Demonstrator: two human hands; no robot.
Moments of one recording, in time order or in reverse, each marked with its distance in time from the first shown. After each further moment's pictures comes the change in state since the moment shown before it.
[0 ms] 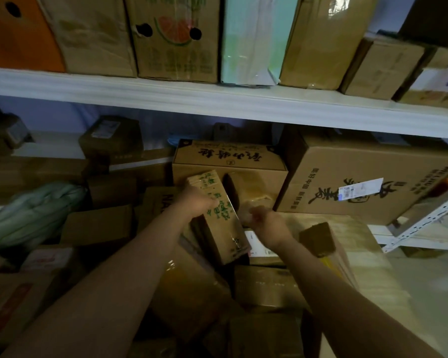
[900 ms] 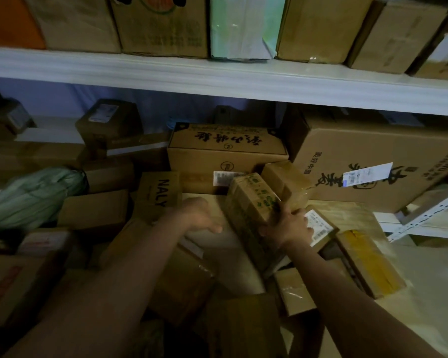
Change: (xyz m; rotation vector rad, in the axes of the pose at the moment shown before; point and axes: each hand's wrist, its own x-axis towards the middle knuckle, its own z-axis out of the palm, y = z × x) left_hand -0.034 -0.011 0.031 0.493 -0.197 0.000; right_hand 0.004 0.067 0.002 -0.201 0.048 0.304
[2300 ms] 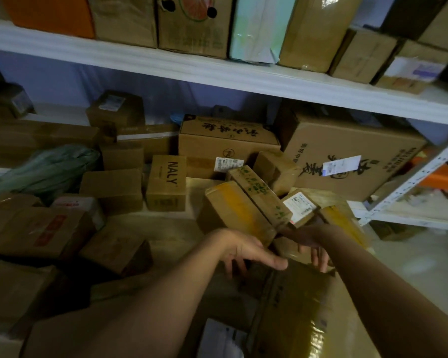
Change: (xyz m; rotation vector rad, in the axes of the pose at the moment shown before) left_hand -0.120 0.005 0.084 -0.164 -0.680 0.196; right_hand -0.108 0.029 -0.036 -0.159 -0.588 0.446
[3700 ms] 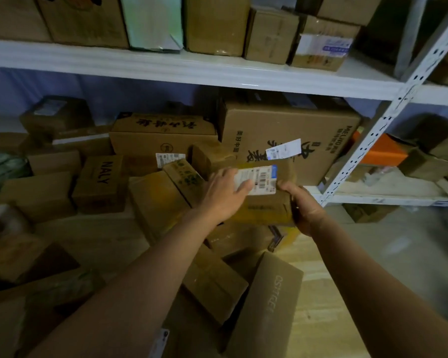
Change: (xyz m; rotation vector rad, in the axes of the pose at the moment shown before) left_hand 0.074 0.145 0.050 0.195 0.994 0.360; right_hand 0.055 0.144 -0.077 1.272 0.019 -0.655
